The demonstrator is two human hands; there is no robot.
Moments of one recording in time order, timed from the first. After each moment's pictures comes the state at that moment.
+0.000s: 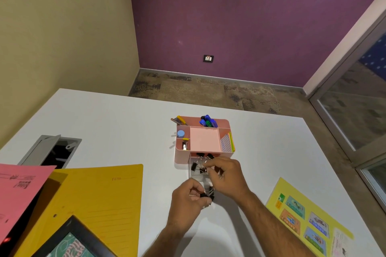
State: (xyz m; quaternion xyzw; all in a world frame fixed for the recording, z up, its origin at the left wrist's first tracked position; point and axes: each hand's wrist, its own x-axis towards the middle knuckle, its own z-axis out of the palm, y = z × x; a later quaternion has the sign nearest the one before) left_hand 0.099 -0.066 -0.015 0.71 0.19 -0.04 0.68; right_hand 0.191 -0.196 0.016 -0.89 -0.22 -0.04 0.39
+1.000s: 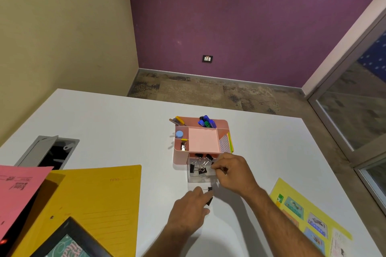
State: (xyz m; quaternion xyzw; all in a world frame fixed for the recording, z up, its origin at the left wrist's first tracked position) left_hand 0.102 -0.070 -0.023 0.96 -0.08 -0.11 0.25; right_hand 0.207 -0.219 0.030 -0.93 -0.24 -0.01 0.29
